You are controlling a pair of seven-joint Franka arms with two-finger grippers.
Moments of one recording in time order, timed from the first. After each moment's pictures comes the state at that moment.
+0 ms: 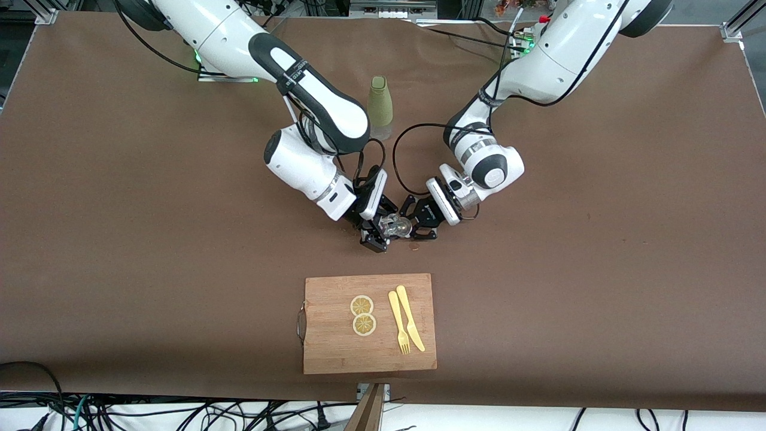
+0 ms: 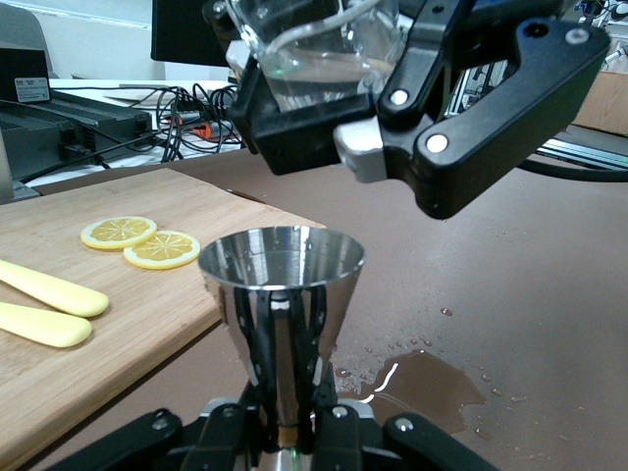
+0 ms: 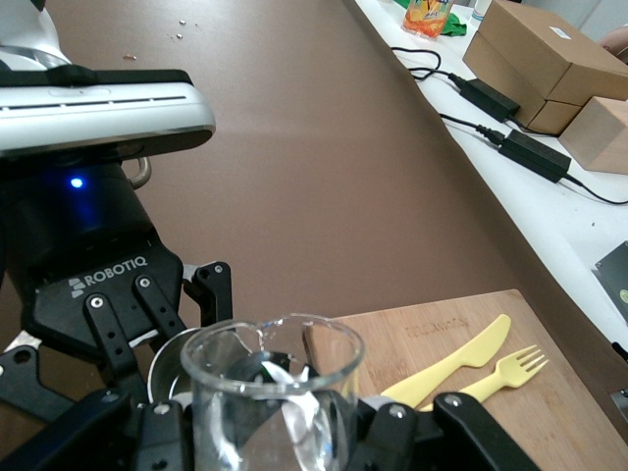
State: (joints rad) left arm -0.31 0.76 -0.28 -1.83 -2.39 2.51 2.72; right arm 0.40 0.76 0.43 -1.58 1.03 3.04 -1.83
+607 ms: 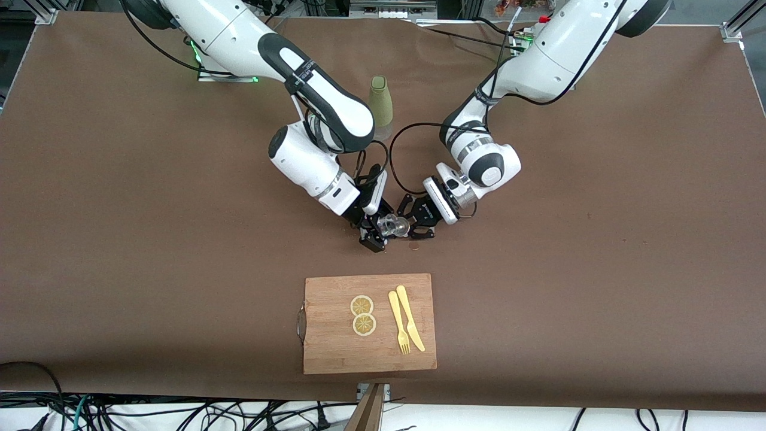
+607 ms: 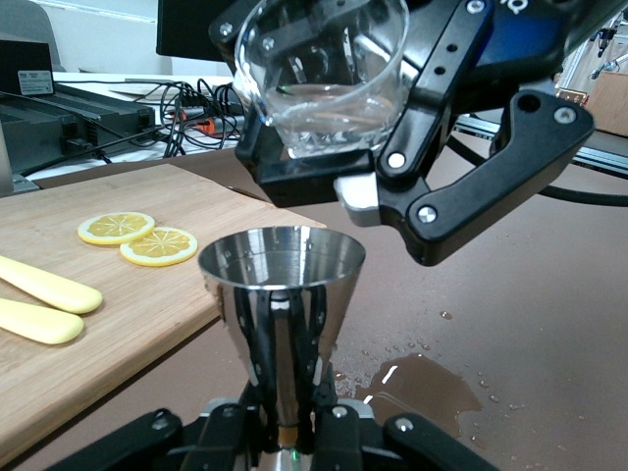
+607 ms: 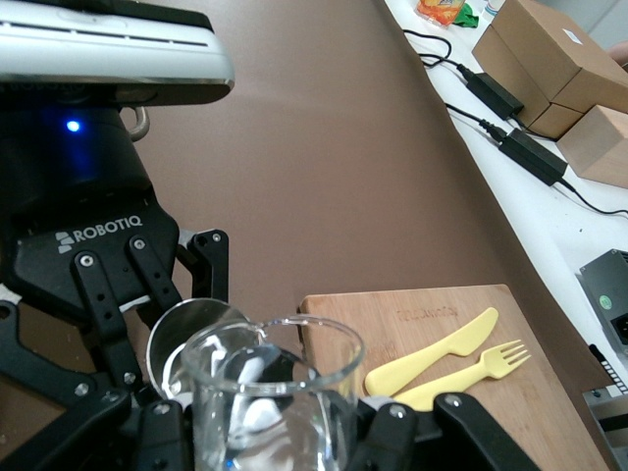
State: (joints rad) left arm -0.33 0.76 -0.28 -1.82 -2.42 2.53 2.72; right arm 0.44 0.76 0.39 -1.61 1.02 3.10 -1.92
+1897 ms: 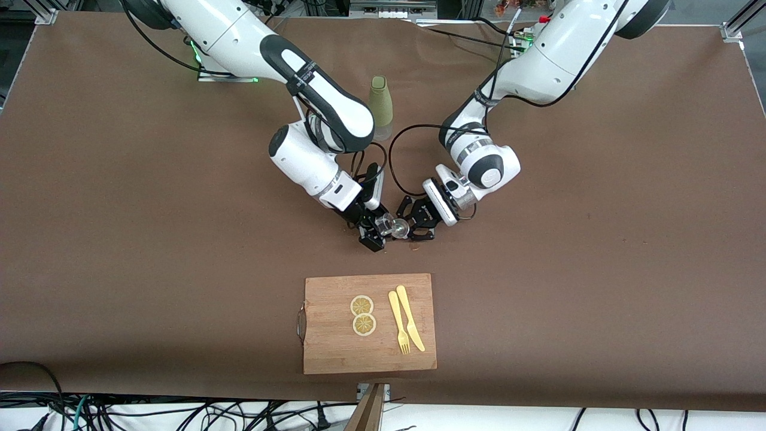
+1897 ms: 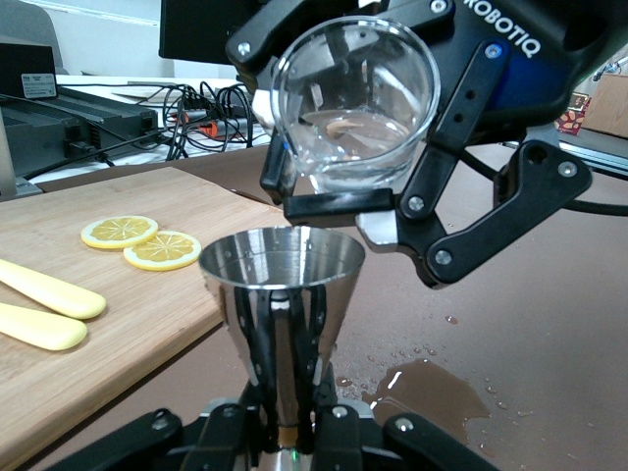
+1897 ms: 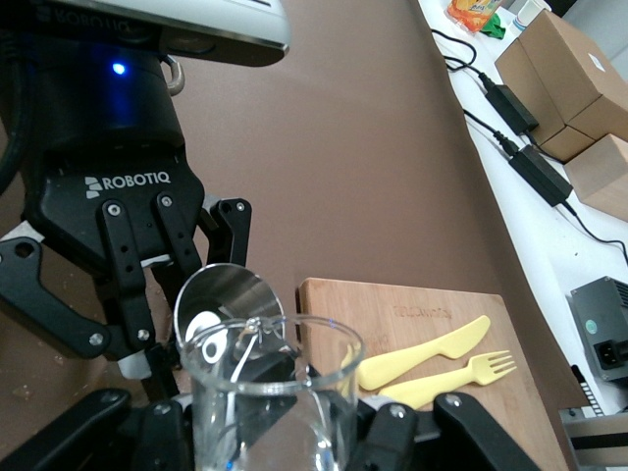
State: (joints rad) left arm -0.33 0.77 -0.28 -1.80 -2.42 2.53 2.72; right arm 0.44 0.76 0.39 -1.62 1.00 3.13 -2.05
